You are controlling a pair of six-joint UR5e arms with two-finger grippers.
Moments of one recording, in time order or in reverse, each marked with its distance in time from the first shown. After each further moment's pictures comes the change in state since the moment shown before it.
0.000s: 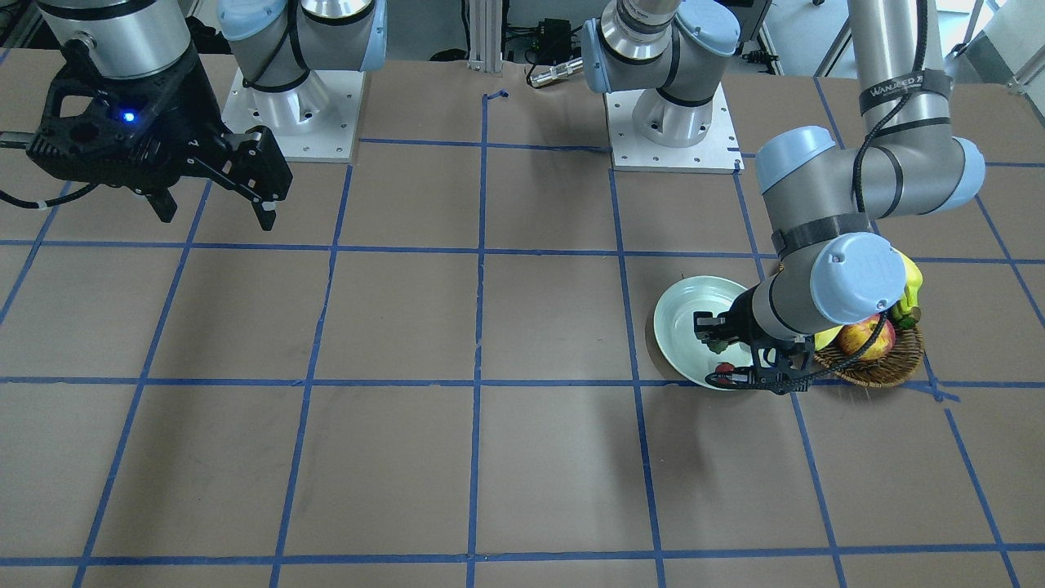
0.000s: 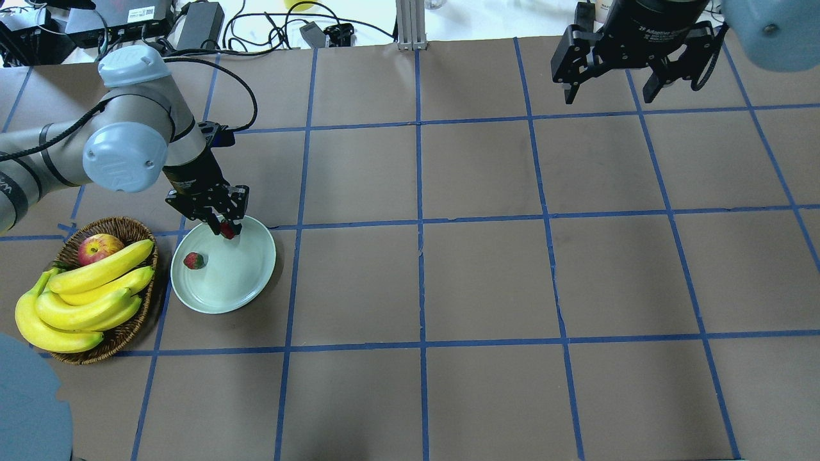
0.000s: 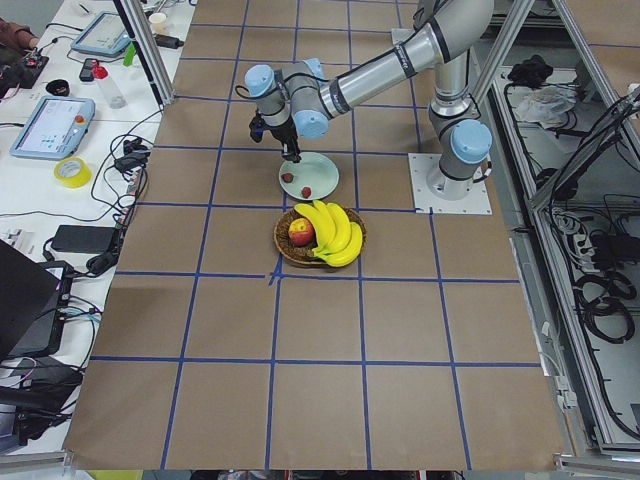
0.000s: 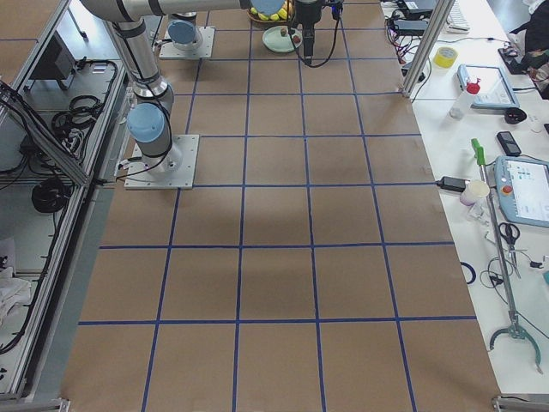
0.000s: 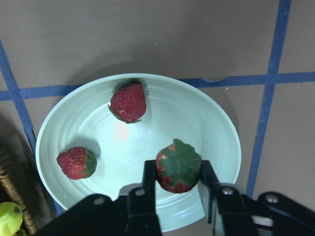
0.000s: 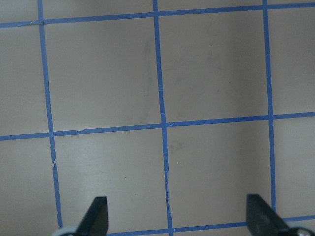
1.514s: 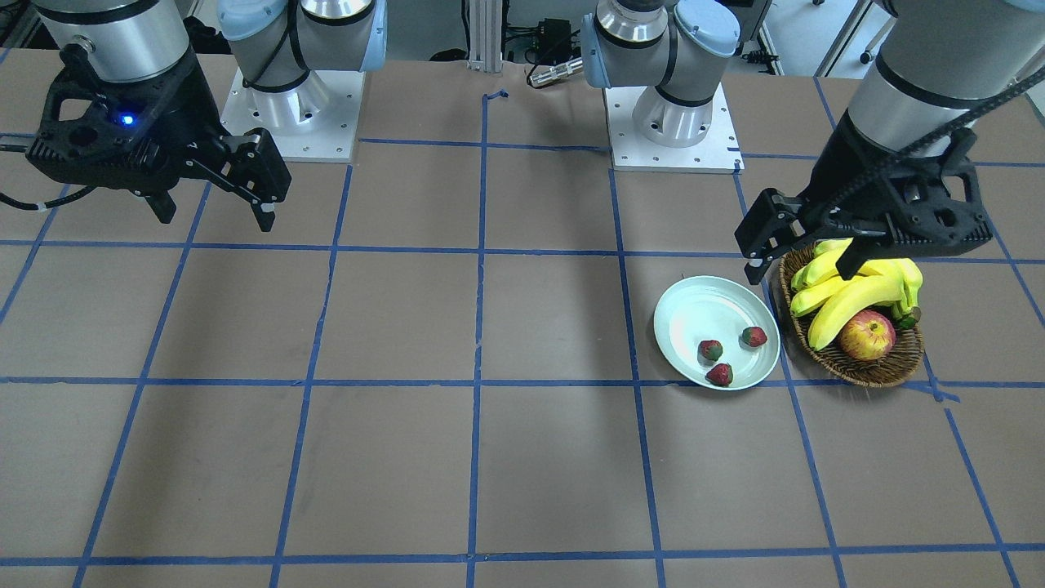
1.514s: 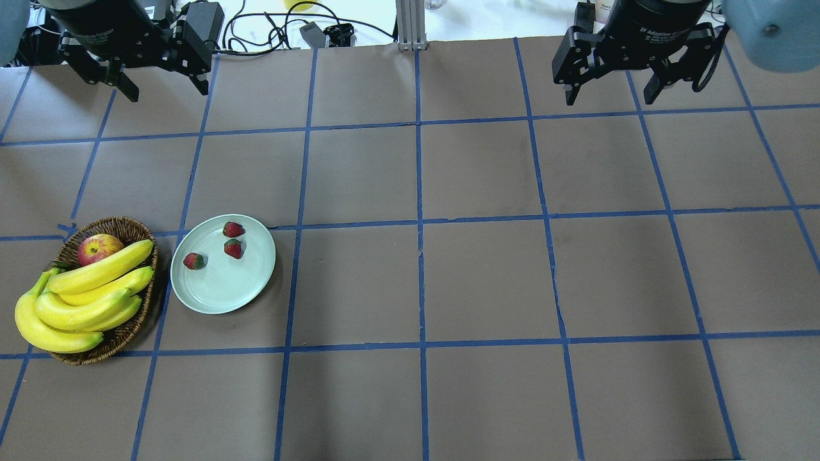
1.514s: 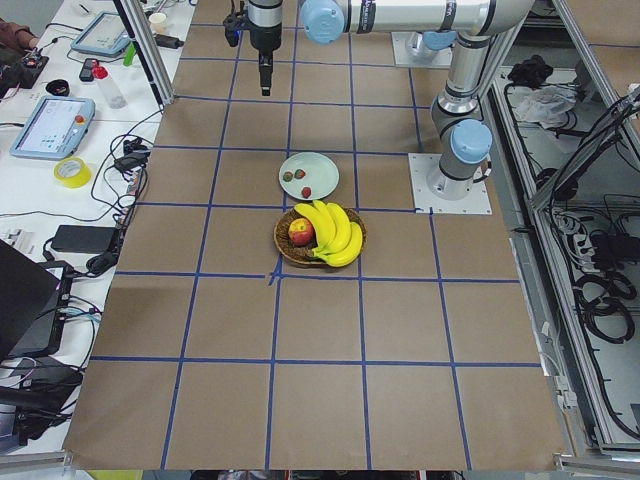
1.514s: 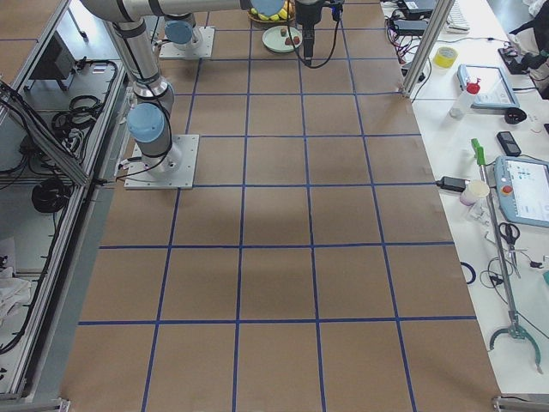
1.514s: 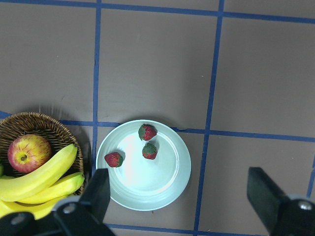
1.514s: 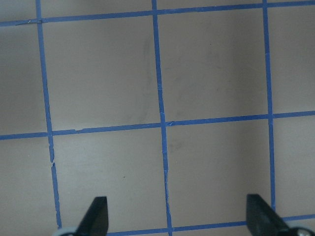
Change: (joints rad) left arm -0.082 0.217 0.368 -0.204 -0.025 -0.160; right arm -0.003 0.001 0.002 0.002 0.000 -0.002
